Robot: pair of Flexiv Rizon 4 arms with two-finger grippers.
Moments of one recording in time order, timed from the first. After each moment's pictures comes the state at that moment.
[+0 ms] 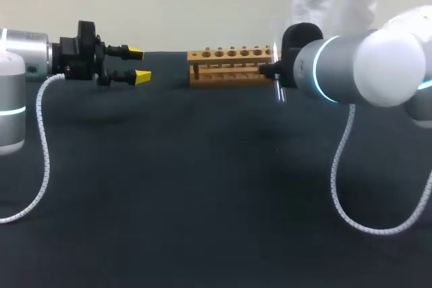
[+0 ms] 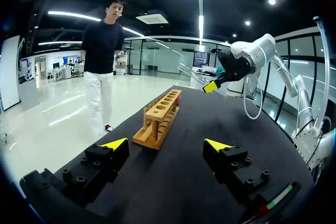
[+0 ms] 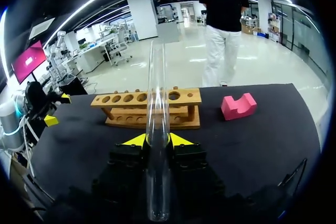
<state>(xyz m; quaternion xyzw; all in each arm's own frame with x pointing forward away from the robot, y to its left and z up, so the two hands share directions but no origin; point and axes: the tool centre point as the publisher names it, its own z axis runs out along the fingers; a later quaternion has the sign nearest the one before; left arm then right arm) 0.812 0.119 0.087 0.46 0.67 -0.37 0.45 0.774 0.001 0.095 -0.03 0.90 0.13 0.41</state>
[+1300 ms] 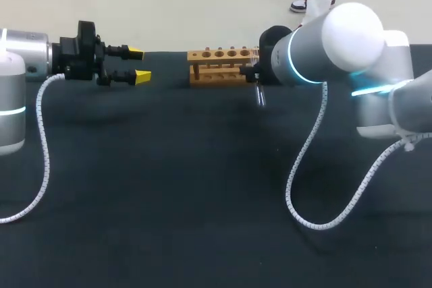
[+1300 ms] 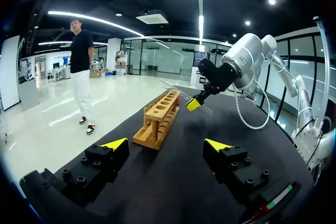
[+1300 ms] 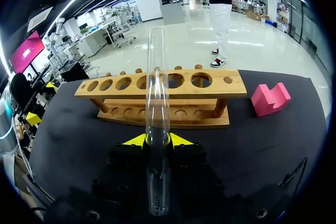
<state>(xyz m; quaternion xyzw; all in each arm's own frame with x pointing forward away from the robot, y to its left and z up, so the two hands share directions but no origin) 0.812 0.119 0.087 0.46 0.67 -0.37 0.45 0.813 0.035 0.040 -0.05 0.93 0.15 0.34</state>
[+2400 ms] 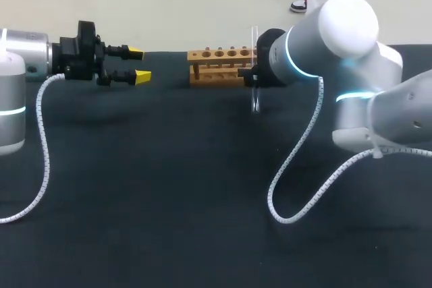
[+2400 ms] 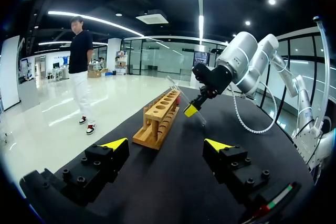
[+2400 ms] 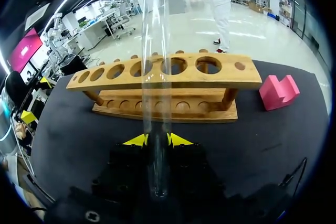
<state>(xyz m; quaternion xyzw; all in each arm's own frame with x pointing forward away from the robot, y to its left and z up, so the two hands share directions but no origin) 0.812 0.119 0.087 0.46 0.67 -0.37 0.45 0.815 0.038 0.022 -0.05 0.94 0.15 0.29</state>
